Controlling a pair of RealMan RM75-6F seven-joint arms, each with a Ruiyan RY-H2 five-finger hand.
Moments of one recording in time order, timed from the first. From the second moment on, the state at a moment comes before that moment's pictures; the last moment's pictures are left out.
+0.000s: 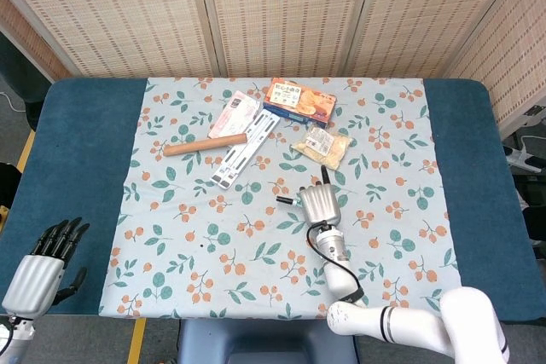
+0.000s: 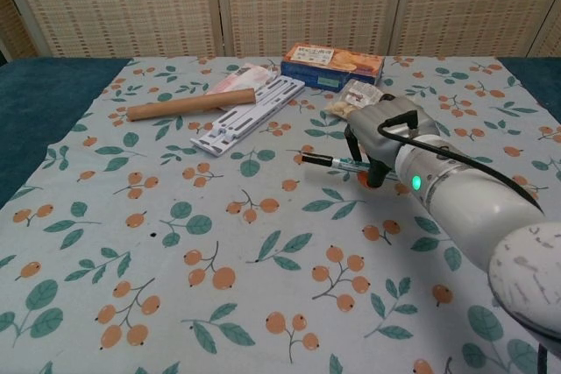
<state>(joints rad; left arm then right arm) -0.10 -1.17 0.04 -1.52 1.67 1.52 0.05 0.81 -1.91 0.26 -1.36 -0.76 1.20 -1.07</state>
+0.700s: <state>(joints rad) -0.29 -1.36 -0.06 -1.68 1.63 1.30 0.36 0.84 -1.89 0.17 -1.62 -0.82 1.20 -1.10</state>
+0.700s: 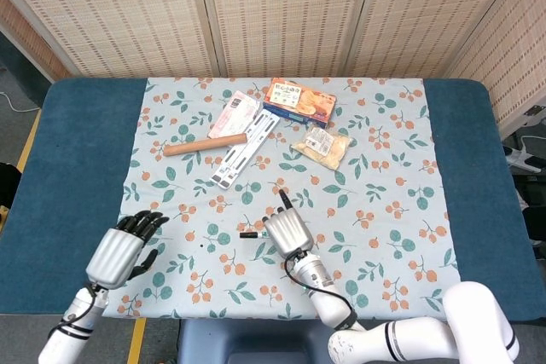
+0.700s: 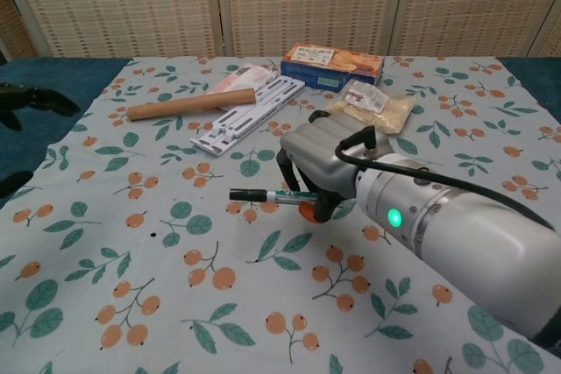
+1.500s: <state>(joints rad) -0.42 -1.77 -0.14 -1.43 1.45 1.24 0.64 0.88 -1.93 0.21 -1.64 -0.77 1.28 -1.15</state>
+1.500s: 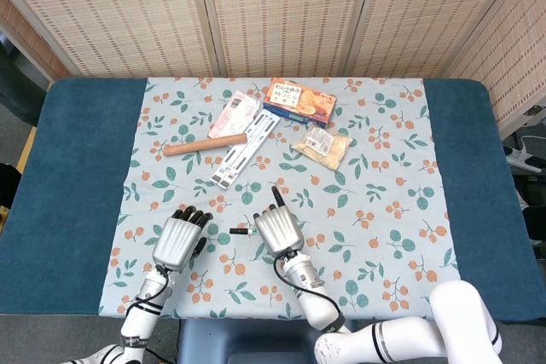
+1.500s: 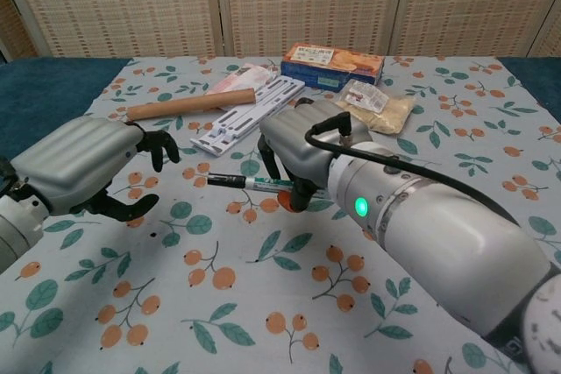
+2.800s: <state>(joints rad) -0.49 -1.90 -0.15 -1.35 1.41 1.25 0.52 0.90 -2.01 0.23 -1.56 -0.76 1.28 -1.10</state>
